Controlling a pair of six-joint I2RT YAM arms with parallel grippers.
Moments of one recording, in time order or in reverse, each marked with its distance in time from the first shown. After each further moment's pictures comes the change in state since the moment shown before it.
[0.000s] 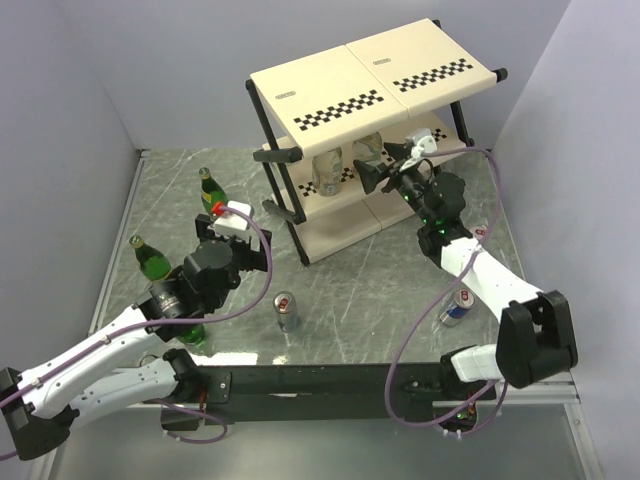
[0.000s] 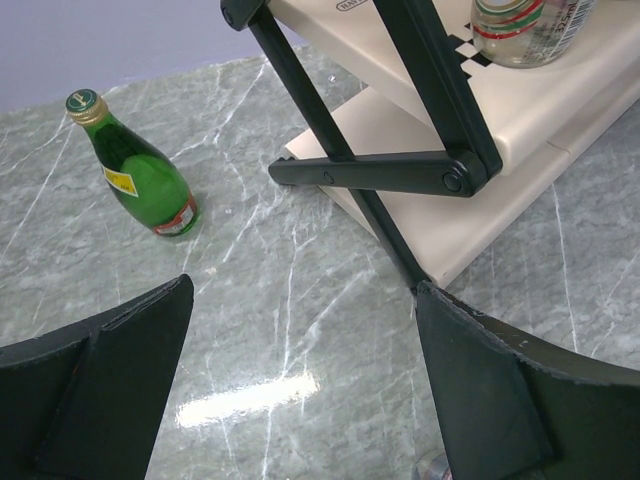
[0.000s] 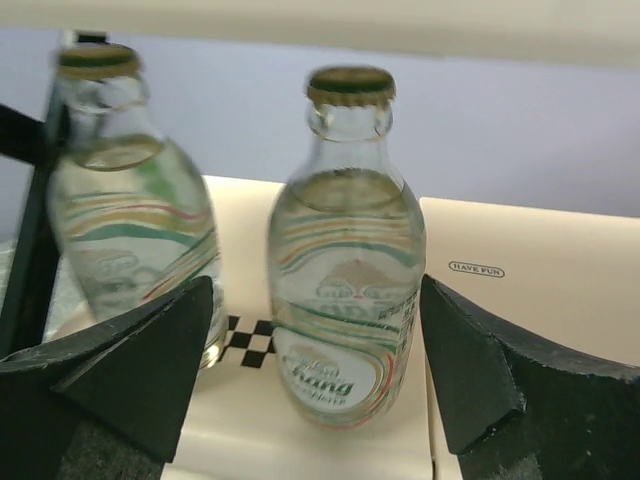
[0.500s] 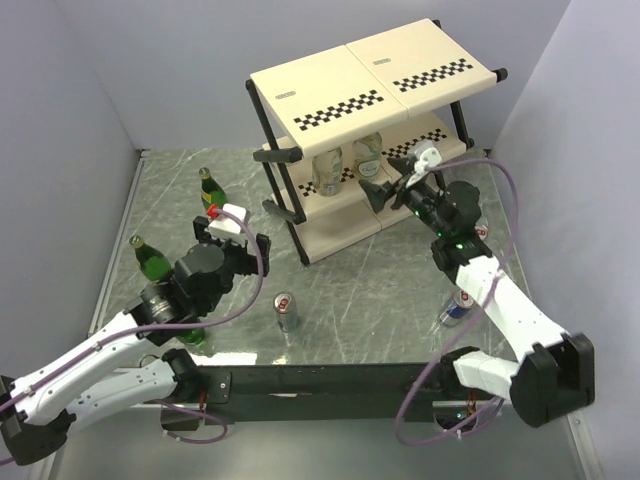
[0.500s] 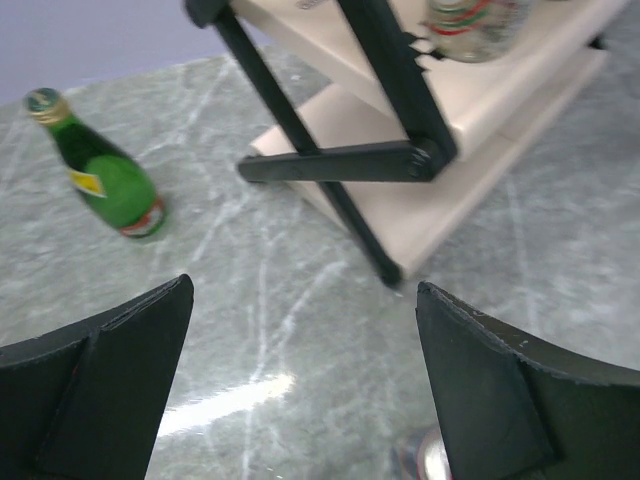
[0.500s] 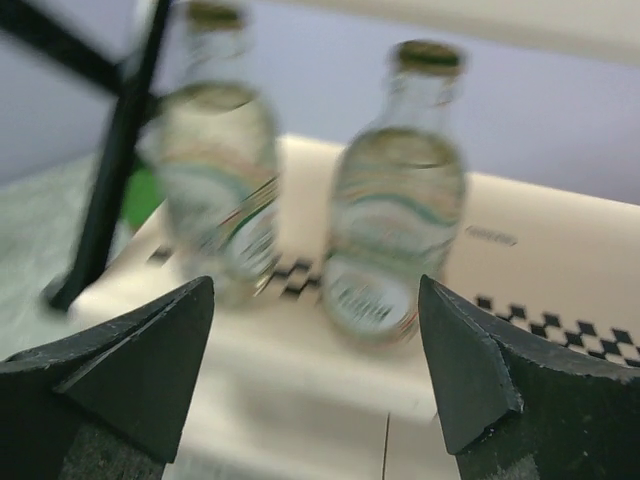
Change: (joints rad) left arm 0.000 -0.041 0.000 -0.028 0.058 -0.015; right arm -0.002 -0.196 -0.043 -0.230 -0.068 -0.085
